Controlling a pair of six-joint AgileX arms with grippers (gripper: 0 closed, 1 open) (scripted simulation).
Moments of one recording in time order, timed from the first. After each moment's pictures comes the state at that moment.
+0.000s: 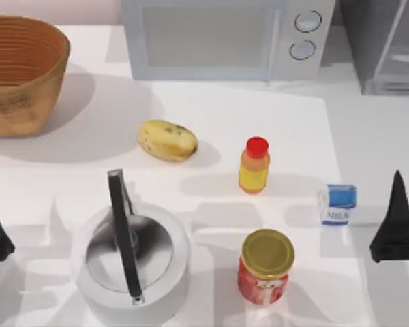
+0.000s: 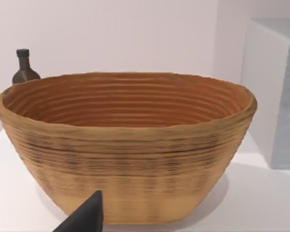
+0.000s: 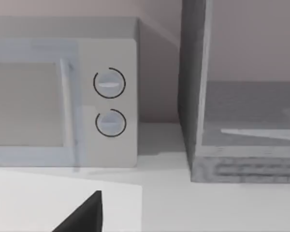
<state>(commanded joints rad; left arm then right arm) 0.00 0.00 0.00 0.00 0.00 0.00 0.88 0.73 0.02 0.69 0.88 0.01</state>
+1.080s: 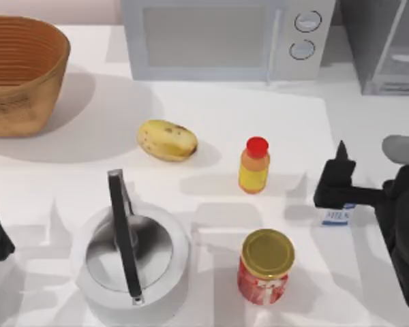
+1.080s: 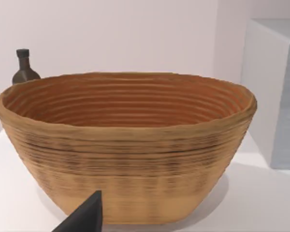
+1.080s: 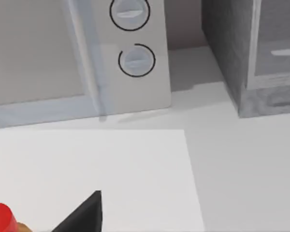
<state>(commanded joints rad) 0.00 0.00 0.00 0.00 0.00 0.00 0.76 1.24 0.33 0.56 0.77 0.37</state>
